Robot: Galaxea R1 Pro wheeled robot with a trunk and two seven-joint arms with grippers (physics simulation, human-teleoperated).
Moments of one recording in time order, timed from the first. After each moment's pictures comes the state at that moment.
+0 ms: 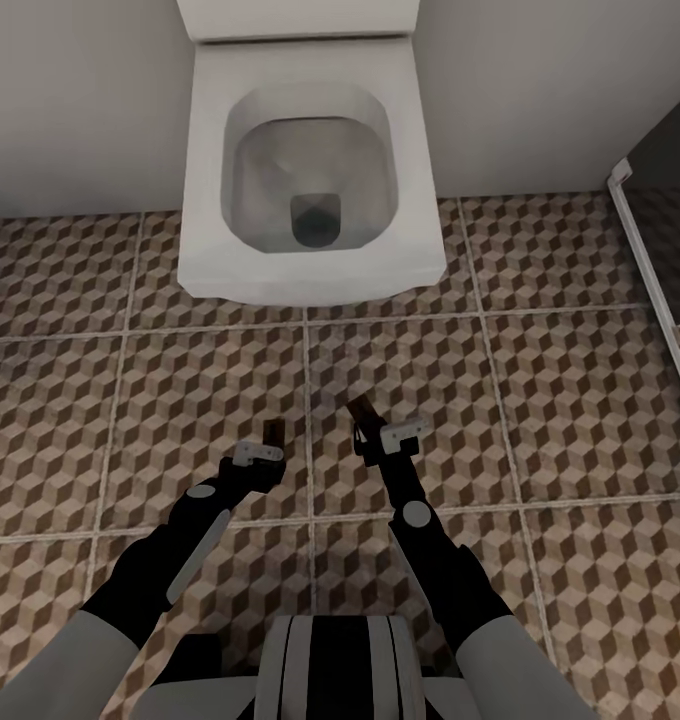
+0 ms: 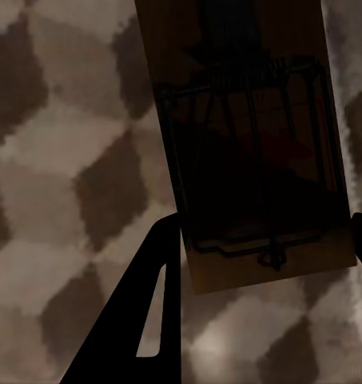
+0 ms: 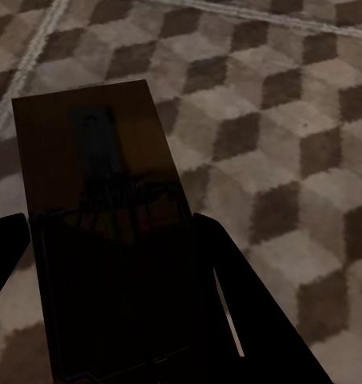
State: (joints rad) left arm -0.64 0.13 -0.40 -1.17 0.30 0.46 0.12; right arm -0.63 0.17 0.26 -0.99 0.25 -0.10 -0.20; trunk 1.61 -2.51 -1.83
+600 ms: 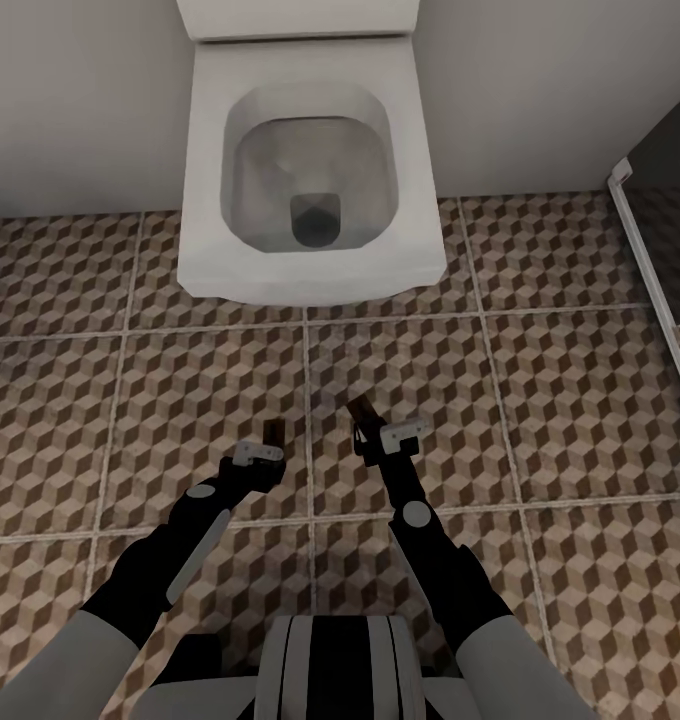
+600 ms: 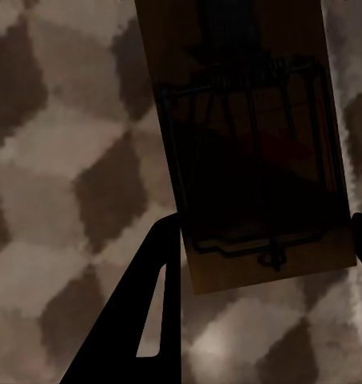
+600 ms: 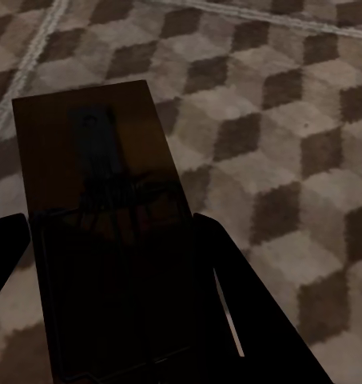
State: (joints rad) left arm -0.64 0.13 -0.40 -1.17 0.30 0.46 0.12; right arm -0.63 0.17 0.26 -0.99 0.25 -0.10 -0.20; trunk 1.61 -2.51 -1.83
